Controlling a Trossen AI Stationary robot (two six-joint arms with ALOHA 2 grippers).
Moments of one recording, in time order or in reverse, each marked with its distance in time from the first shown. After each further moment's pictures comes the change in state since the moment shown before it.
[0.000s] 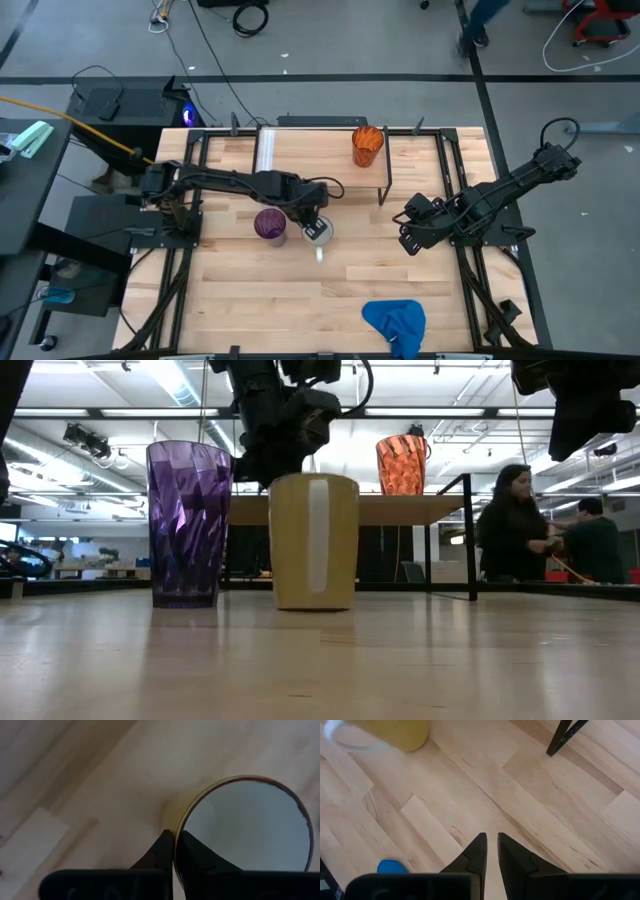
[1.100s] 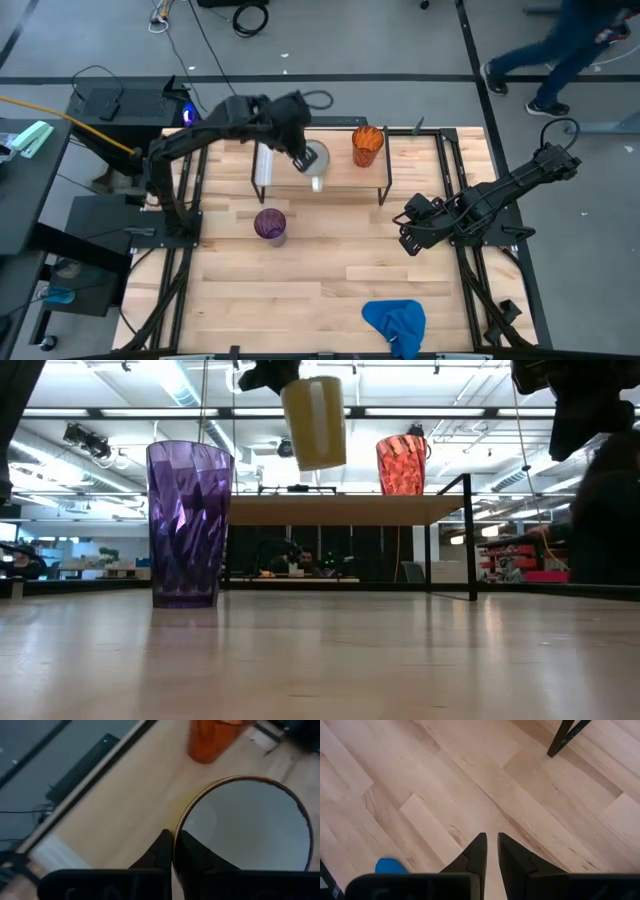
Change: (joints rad) left arm 0.265 -0.002 0.706 -0.500 -0.182 0.361; right arm 0.000 0.000 0.000 0.000 -0.001 -0.019
